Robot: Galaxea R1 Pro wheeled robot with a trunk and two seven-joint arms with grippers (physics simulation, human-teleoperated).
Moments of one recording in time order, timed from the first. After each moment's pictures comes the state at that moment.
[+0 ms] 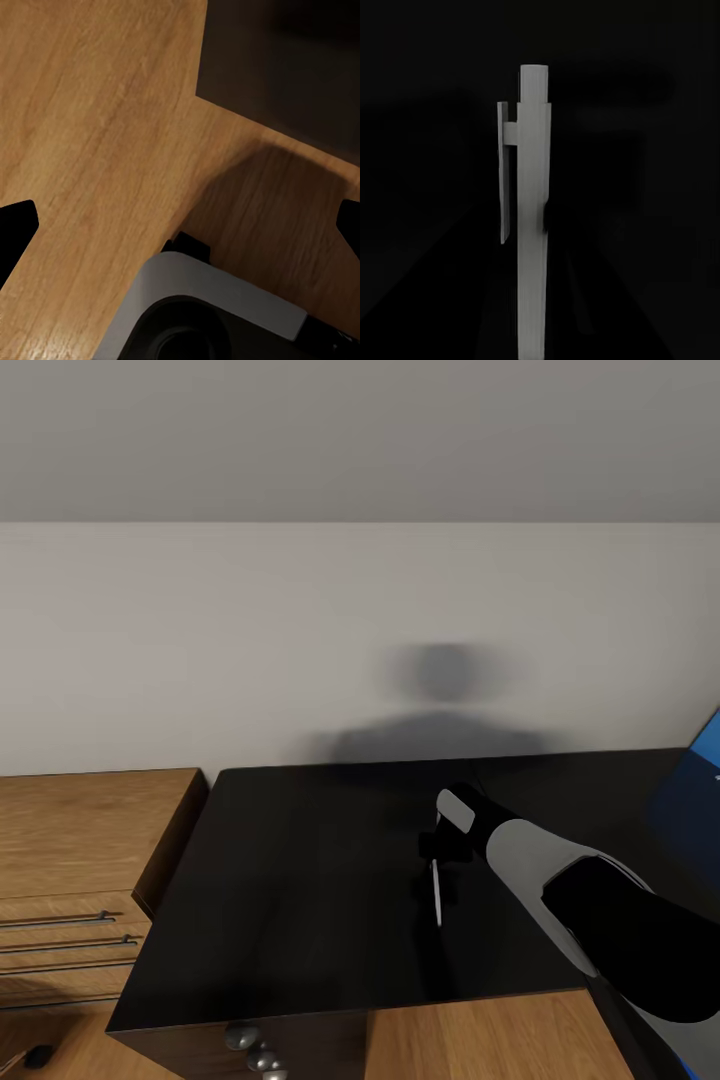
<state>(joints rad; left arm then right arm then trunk) -0.08 0.04 -0.06 -0.15 0.57 -0.48 -0.02 -1.23 0.09 0.58 -0.11 -0.95 0.89 -0.37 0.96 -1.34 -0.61</state>
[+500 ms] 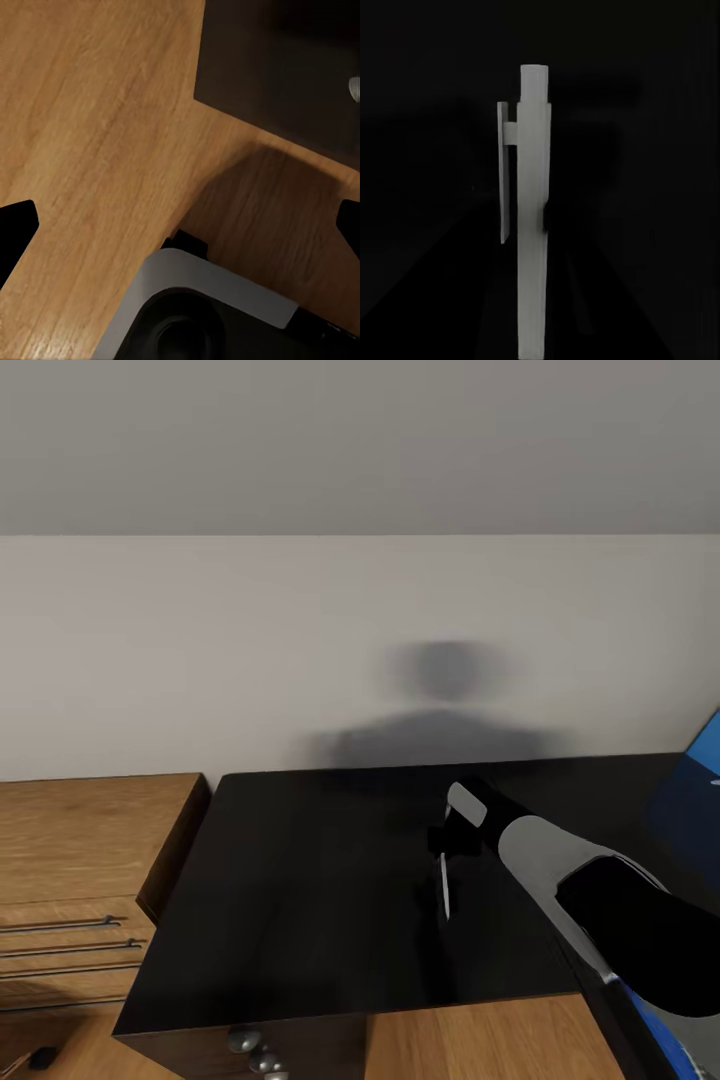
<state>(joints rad) -0.09 0.04 -0.06 -0.15 0.57 -0.48 -0.02 -1.23 0.05 0.57 -0.16 -0.96 0.92 -0.37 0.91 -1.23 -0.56</state>
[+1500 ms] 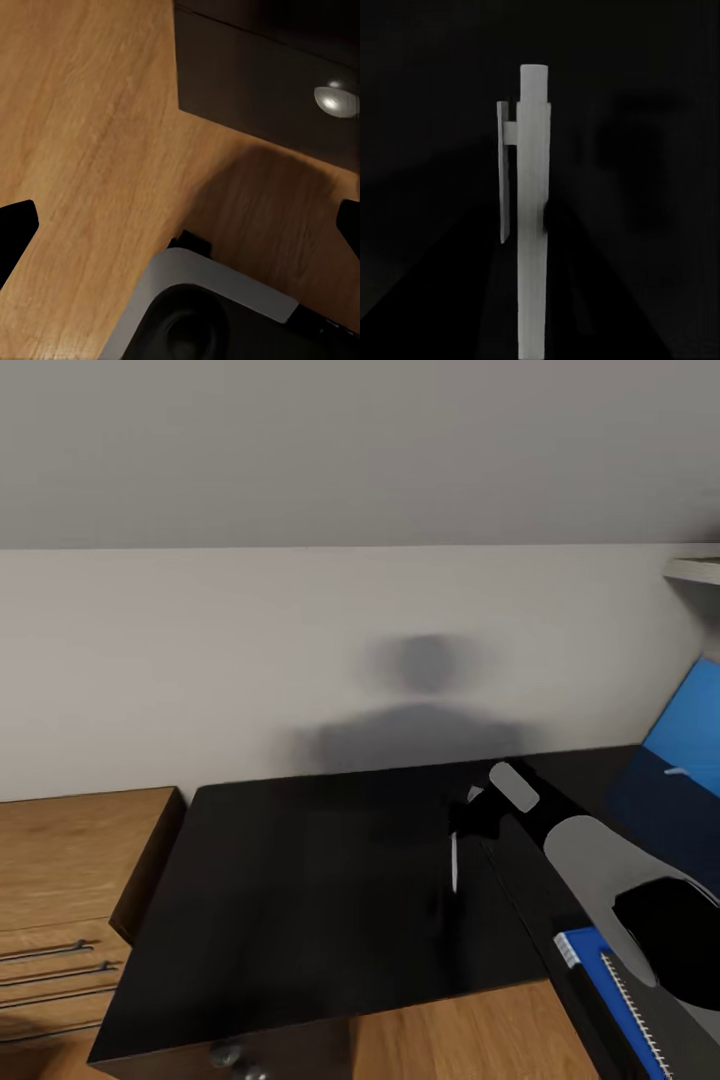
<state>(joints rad) -0.09 0.05 -0.06 -0.15 0.57 -0.48 -0.02 -1.18 -0.12 0.44 -0.42 -1.08 1.04 -0.38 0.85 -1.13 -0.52</state>
